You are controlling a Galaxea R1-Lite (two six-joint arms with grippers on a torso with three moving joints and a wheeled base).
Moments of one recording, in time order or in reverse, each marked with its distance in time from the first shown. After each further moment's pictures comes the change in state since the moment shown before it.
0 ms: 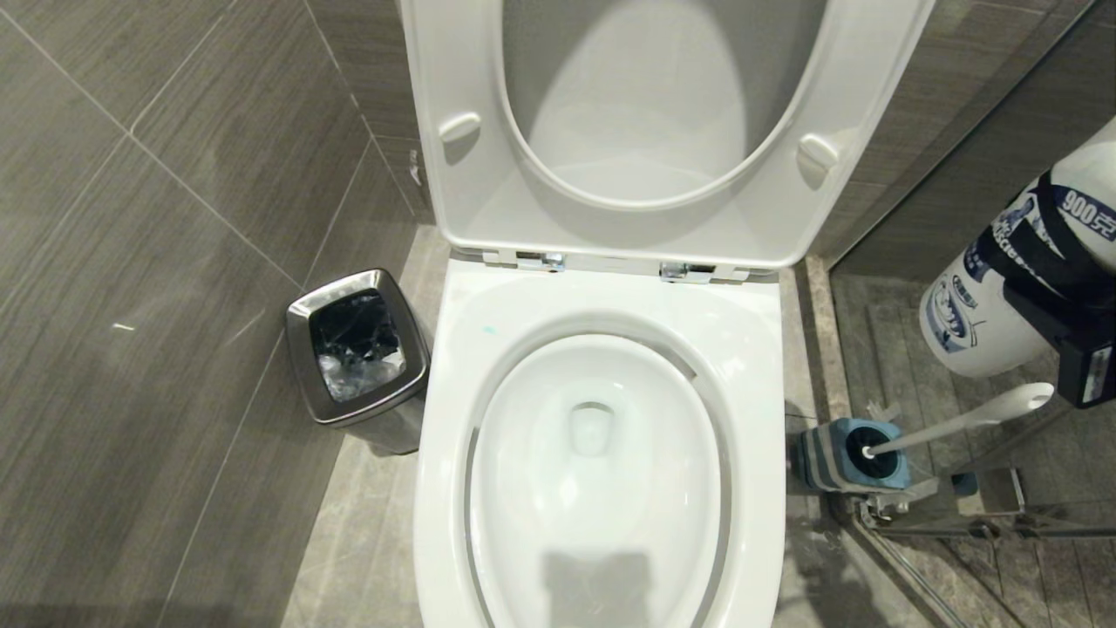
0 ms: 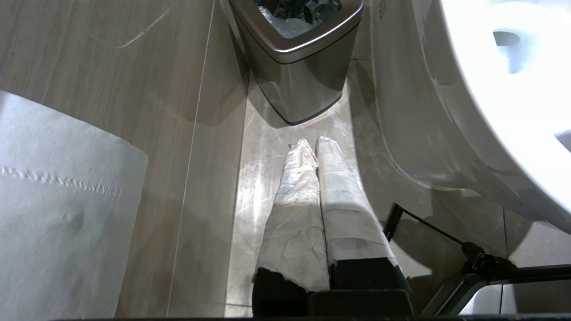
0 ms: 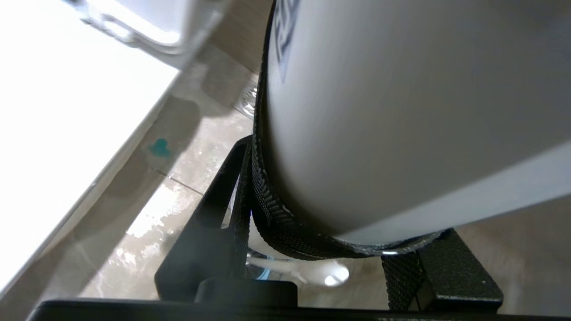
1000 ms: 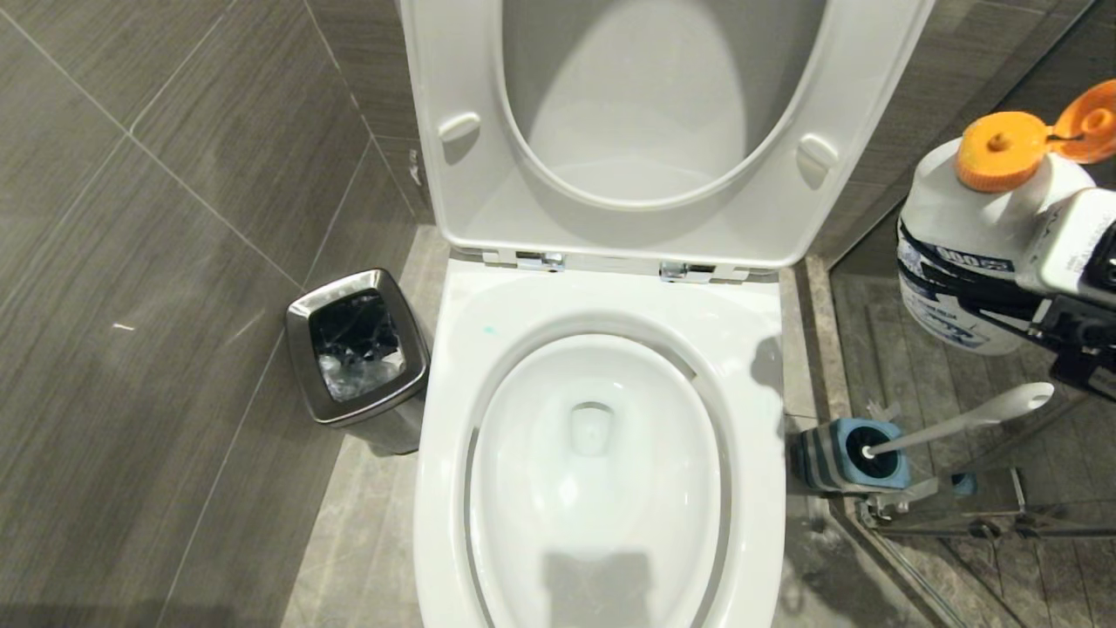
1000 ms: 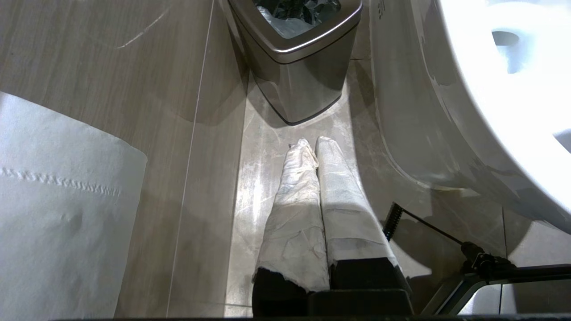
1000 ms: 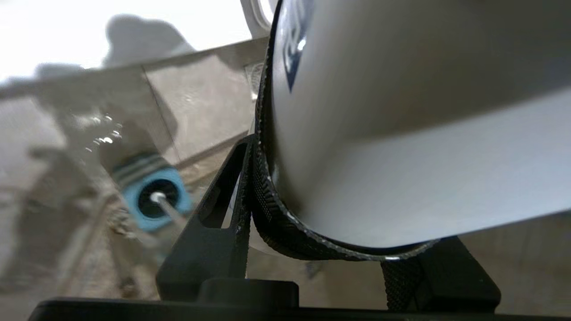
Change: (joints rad) left arm 0.000 0.000 0.000 0.000 0.000 0.000; right arm 0.182 0.049 -0.413 0.623 -0.020 -0.604
